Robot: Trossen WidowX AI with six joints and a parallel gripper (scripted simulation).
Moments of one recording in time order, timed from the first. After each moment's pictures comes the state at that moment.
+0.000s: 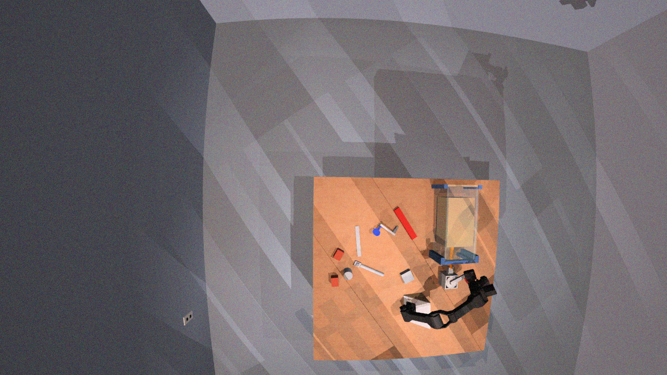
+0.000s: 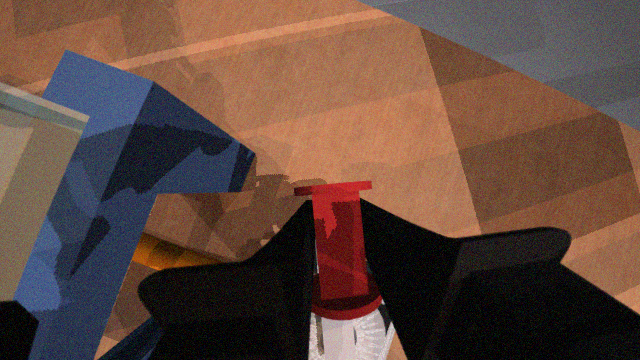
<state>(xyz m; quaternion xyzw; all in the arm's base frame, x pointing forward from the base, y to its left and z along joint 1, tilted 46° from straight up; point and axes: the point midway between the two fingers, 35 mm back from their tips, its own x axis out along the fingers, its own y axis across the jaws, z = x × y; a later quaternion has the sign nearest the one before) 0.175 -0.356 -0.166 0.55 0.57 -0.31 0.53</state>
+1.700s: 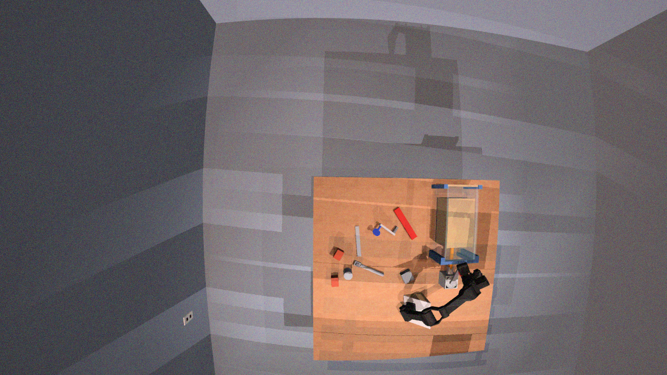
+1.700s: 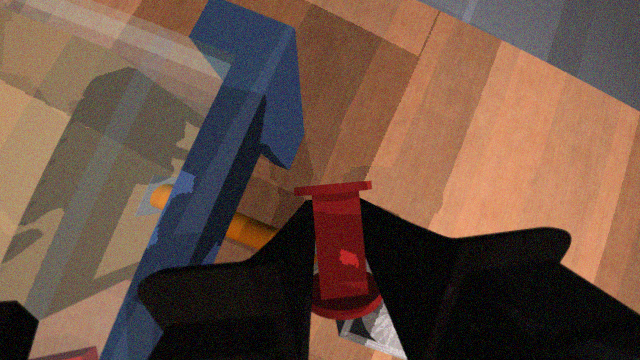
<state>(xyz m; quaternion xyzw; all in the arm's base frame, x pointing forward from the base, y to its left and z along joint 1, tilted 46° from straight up) 0.228 -0.327 -0.134 0.55 0.56 -0.29 0.54</state>
